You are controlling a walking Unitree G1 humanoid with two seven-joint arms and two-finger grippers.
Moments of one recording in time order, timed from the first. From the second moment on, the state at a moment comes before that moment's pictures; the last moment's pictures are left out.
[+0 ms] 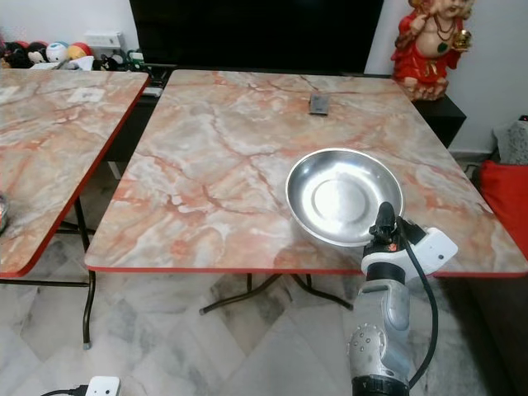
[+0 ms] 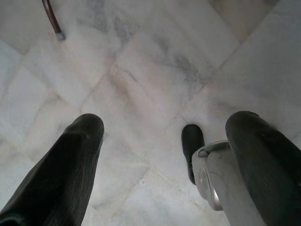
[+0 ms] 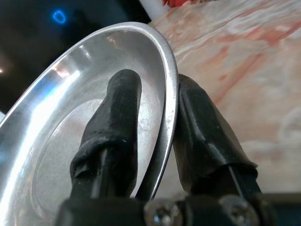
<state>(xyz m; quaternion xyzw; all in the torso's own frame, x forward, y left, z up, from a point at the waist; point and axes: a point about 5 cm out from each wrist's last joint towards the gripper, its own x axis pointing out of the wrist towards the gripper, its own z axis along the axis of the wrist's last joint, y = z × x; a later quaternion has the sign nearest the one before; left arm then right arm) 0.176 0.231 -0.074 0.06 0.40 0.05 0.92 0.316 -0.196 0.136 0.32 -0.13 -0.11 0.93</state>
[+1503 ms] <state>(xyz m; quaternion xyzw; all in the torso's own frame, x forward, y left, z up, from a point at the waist) 0.170 0.230 -0.077 0.06 0.41 0.05 0.91 0.307 -0.198 0.106 0.33 -0.04 -0.16 0.93</state>
